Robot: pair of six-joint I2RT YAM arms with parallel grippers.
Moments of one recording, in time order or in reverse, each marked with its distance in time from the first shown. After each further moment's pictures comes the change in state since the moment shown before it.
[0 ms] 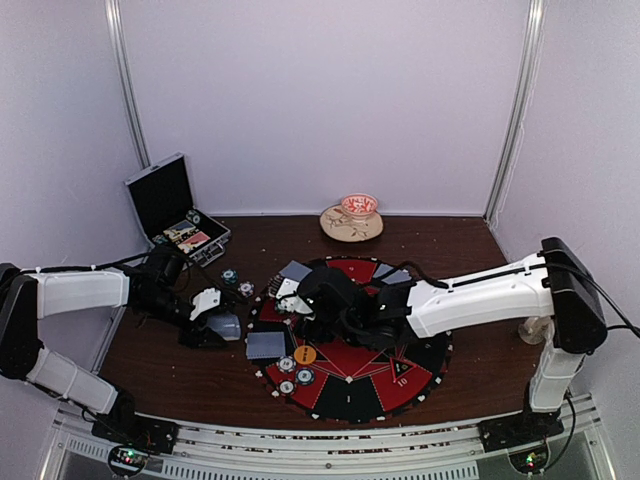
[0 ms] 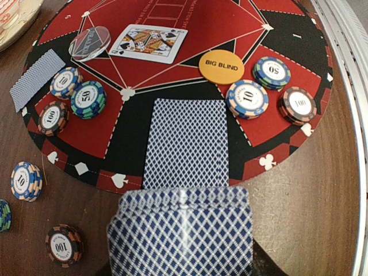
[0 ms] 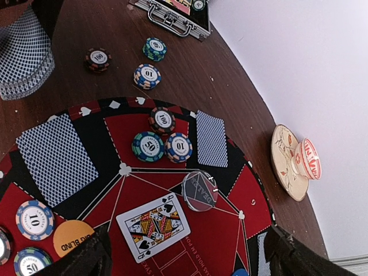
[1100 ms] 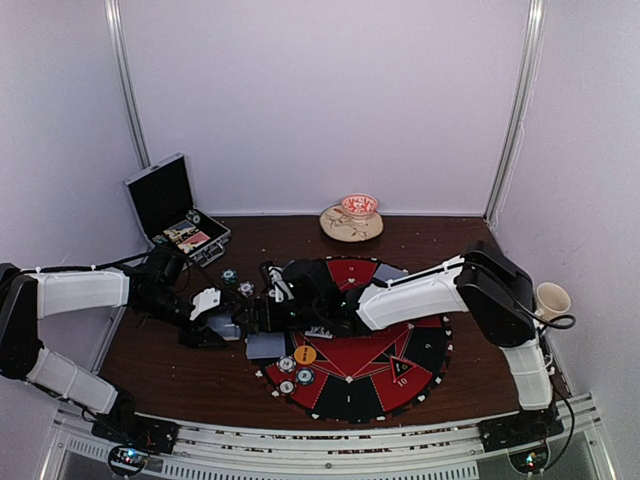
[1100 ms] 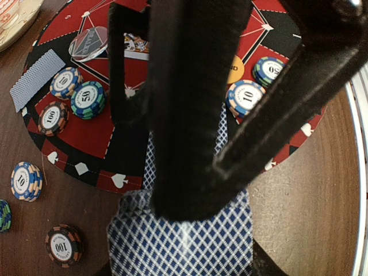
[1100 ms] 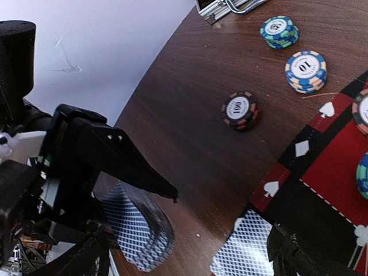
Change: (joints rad) left arm 0.000 0.000 0.000 0.000 0.000 0.000; right arm -0.131 0.346 0.188 0.362 -0.779 1.066
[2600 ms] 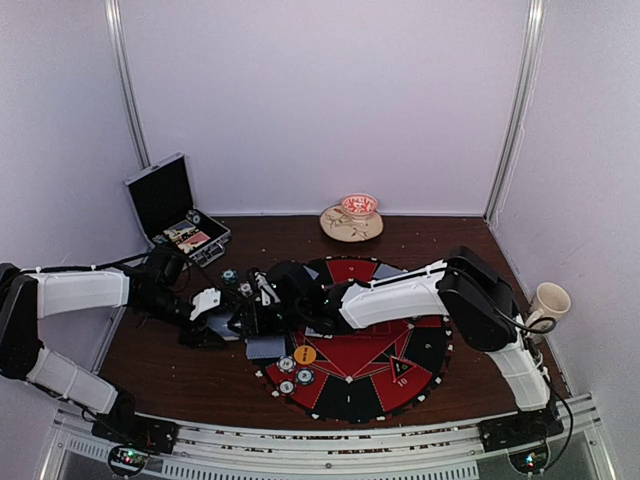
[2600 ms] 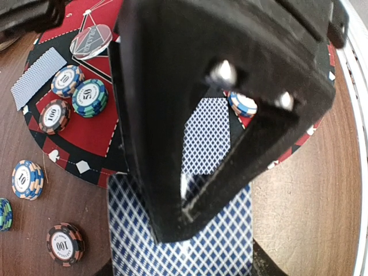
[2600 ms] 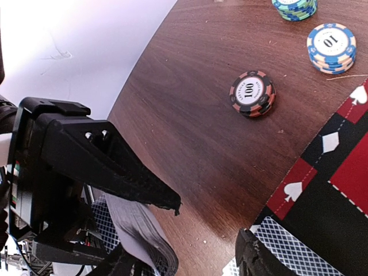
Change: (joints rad) left arm 0.000 0.000 0.000 0.000 -0.009 0.000; right arm 0.010 0.124 0.187 -0.118 -0.050 0.032
